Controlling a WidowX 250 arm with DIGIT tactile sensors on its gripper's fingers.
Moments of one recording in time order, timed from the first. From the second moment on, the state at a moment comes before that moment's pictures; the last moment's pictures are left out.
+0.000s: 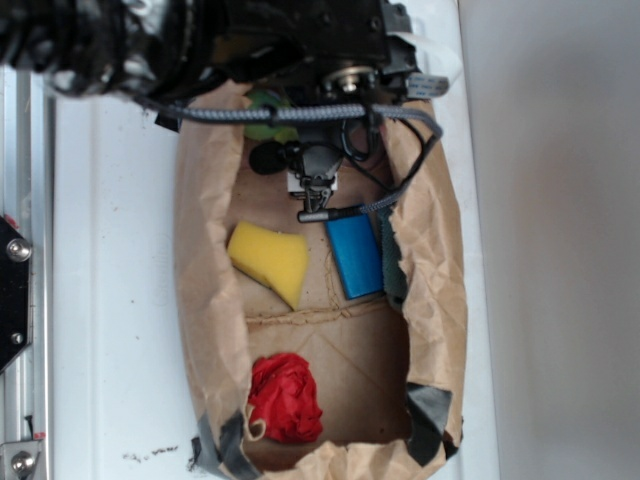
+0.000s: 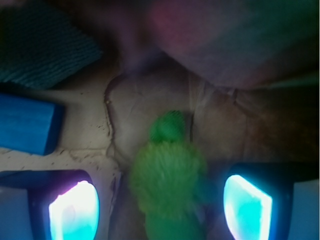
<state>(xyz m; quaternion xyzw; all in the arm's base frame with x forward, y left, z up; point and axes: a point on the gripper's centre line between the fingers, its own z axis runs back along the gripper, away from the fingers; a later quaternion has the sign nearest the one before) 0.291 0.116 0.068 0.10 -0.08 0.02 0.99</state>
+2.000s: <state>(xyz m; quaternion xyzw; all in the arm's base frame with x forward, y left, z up) 0.289 0.098 0.027 0.13 -0.08 -0.01 0.99</state>
